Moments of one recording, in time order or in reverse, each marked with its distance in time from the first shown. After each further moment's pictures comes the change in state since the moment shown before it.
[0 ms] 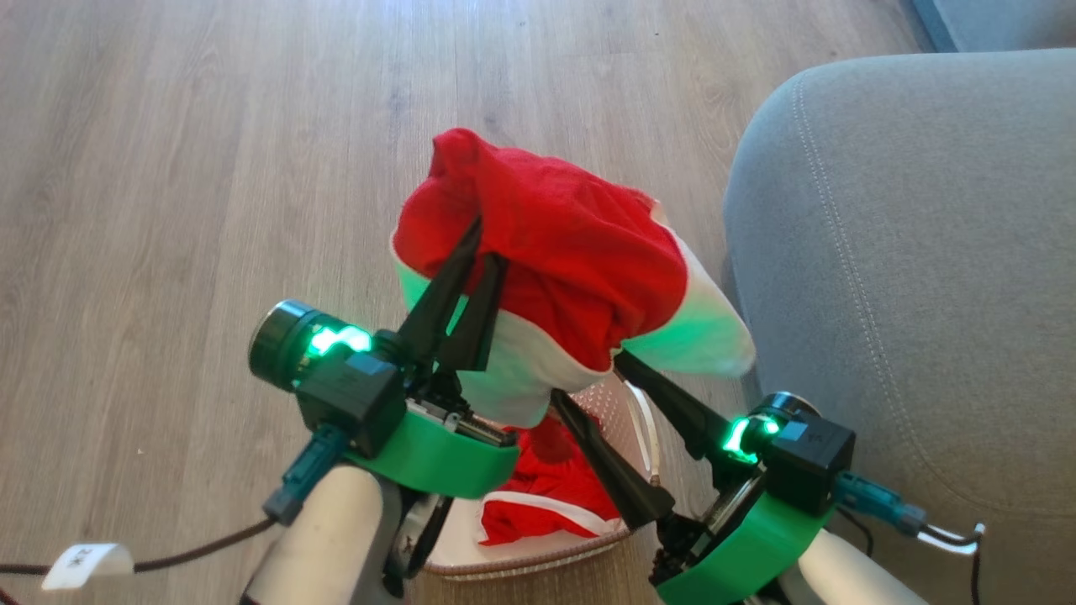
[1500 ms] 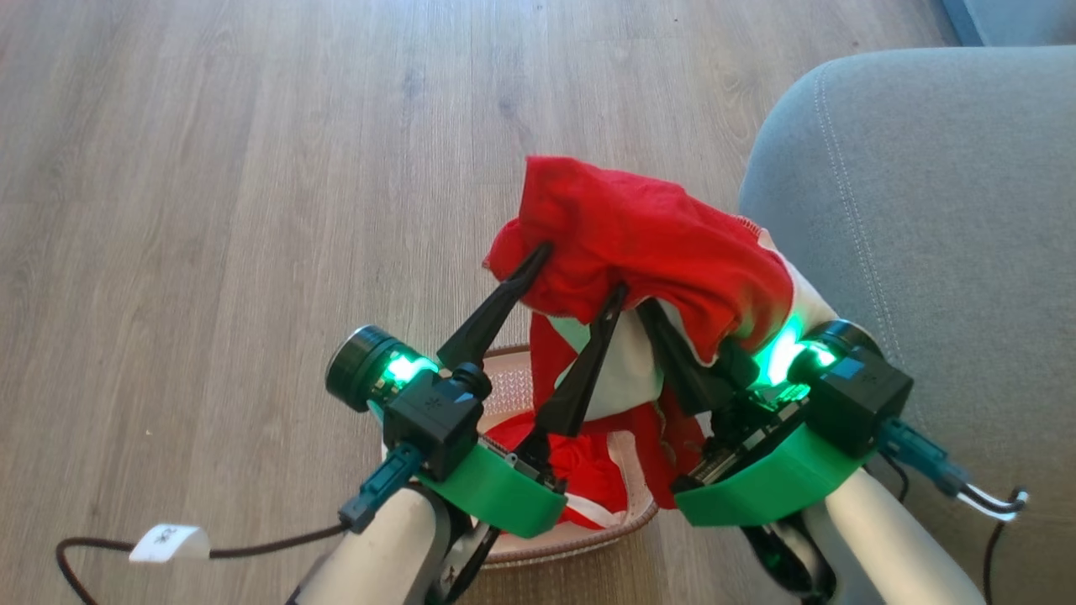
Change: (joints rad) left arm -0.002 0.002 -0.127 0.077 -0.012 -0.036 0.000; right arm -0.051 0.089 -0.179 0.004 -0.136 0.000 0.000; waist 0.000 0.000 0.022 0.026
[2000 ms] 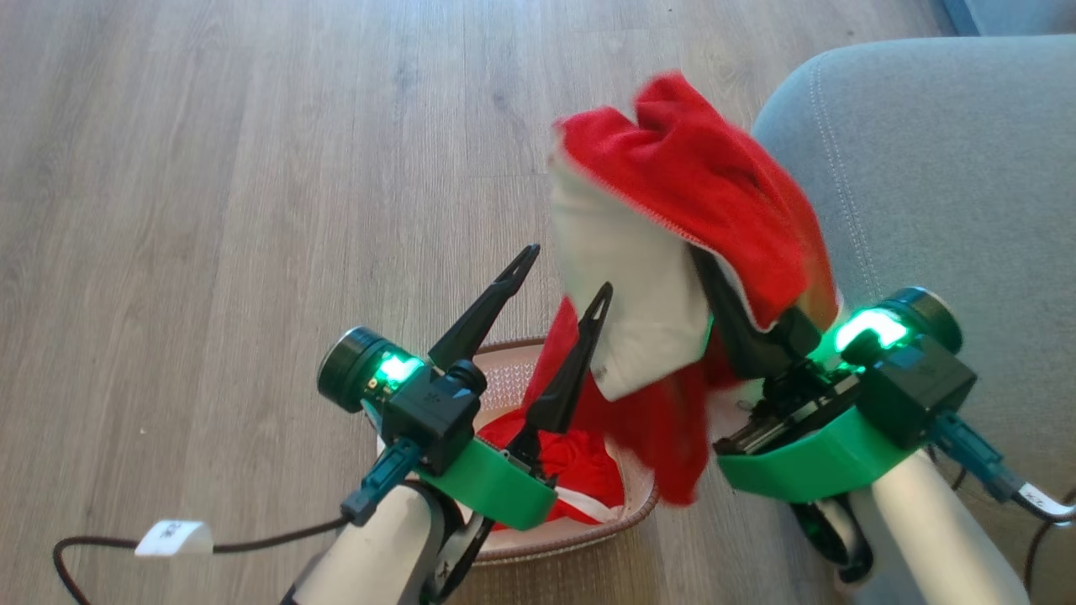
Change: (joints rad) left arm 0.000 0.000 0.016 0.022 0.015 0.001 0.000; right arm 0.005 0.001 -0.114 -0.059 -0.132 0.000 0.000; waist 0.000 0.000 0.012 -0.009
